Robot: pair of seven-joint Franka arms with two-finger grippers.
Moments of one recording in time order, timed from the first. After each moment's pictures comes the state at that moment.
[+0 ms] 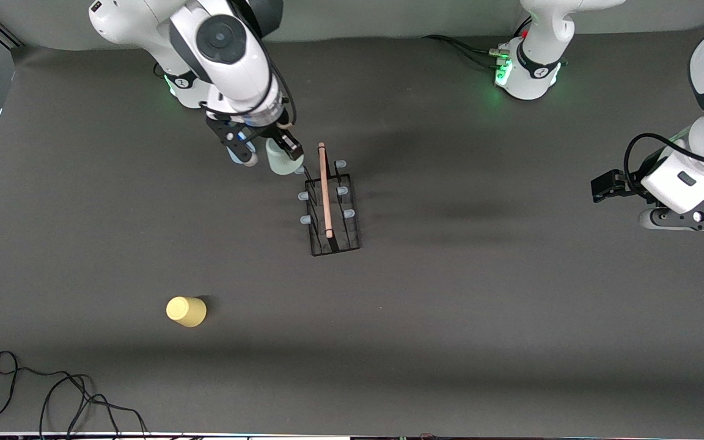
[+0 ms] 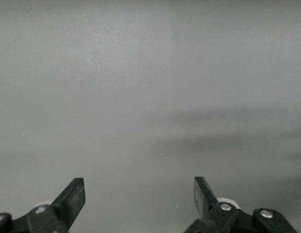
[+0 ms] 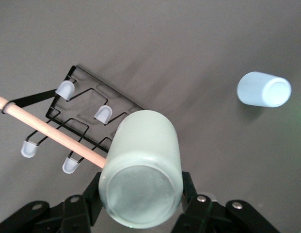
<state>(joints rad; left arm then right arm) 0.04 0.07 -0.13 -1.68 0.03 1.66 -0.04 0.76 0.03 -0.04 -2.00 0.10 1.96 1.53</state>
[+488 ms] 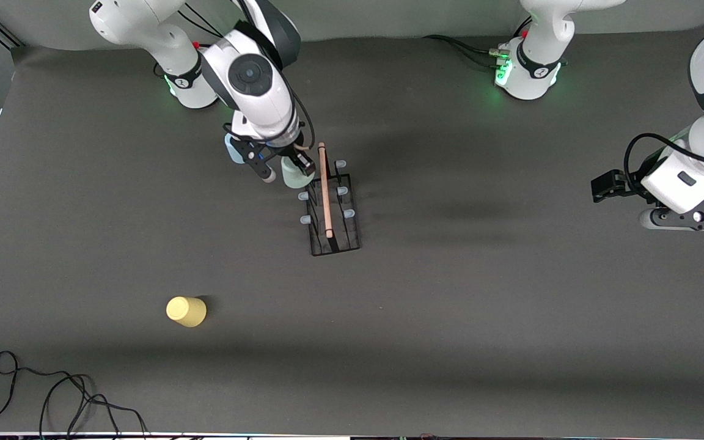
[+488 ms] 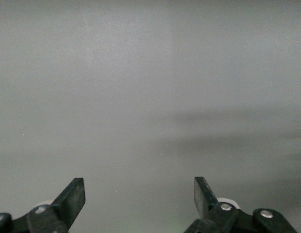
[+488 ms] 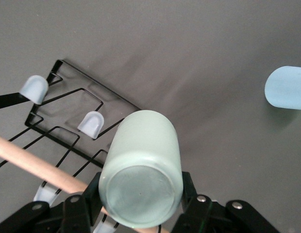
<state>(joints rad) 0.04 0.07 -0.13 -1.68 0.03 1.66 -0.04 0.78 0.13 -0.04 -2.10 0.10 2.17 1.54</state>
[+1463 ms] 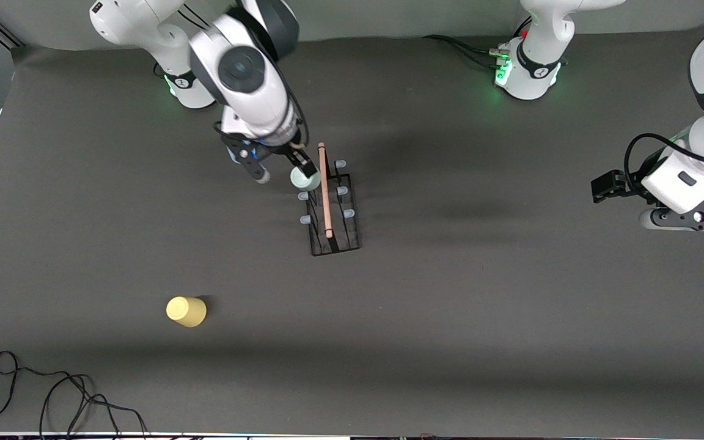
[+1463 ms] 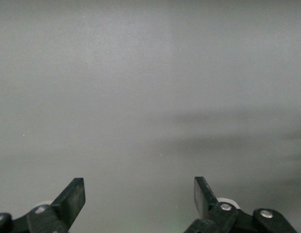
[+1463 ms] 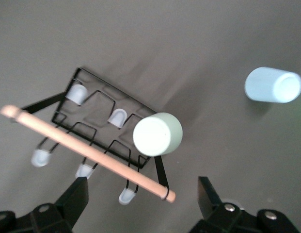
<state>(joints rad) 0.04 0.07 -0.13 -1.68 0.03 1.67 -0.04 0.79 0.13 -0.12 -1.79 0.12 1.81 1.51</state>
